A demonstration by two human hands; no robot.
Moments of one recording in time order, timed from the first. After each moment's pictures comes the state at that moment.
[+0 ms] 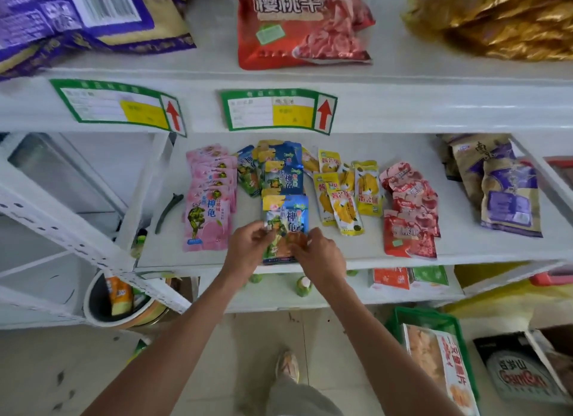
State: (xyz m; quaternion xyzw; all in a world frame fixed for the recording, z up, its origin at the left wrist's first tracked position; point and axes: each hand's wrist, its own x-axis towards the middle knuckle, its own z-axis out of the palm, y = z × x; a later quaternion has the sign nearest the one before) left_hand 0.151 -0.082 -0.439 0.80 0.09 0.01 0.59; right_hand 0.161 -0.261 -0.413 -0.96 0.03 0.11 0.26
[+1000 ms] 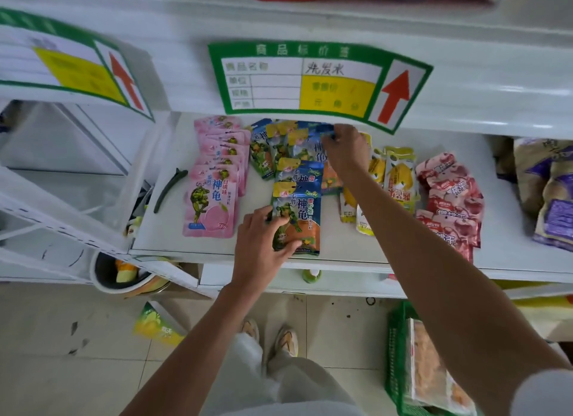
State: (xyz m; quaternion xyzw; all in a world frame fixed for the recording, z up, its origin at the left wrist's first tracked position) left_hand 0.156 -0.092 -0.482 0.95 0.03 0.17 0.26; right_hand 0.369 -0.239 -0.384 -0.94 -0.02 -0.04 0.35
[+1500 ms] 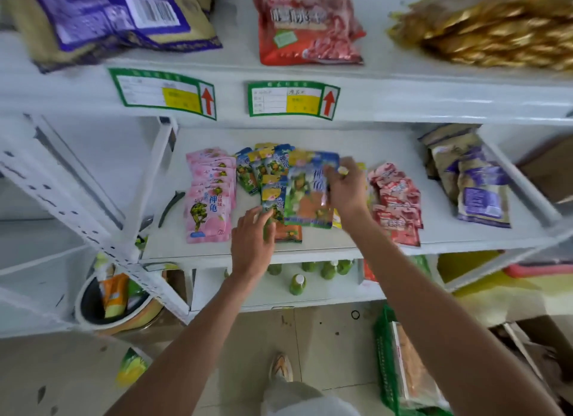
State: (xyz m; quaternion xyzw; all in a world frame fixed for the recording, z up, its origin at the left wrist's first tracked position) left_hand 0.133 -0.099 -0.430 0.93 0.06 0.14 0.33; right_hand 0.221 -0.282 -0.320 -0.82 0.05 -0.08 0.57
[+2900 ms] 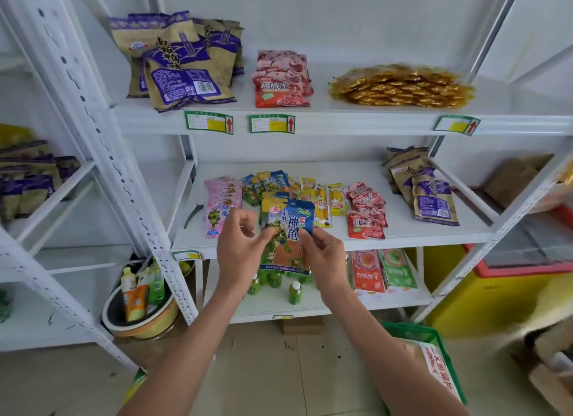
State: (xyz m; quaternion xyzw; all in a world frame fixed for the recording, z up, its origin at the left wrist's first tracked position) left_hand -0.061 -0.125 -0.276 0.81 0.07 0.25 0.53; right_hand -0.051 -0.294 -0.287 -0.71 -0.03 -0.06 0.70
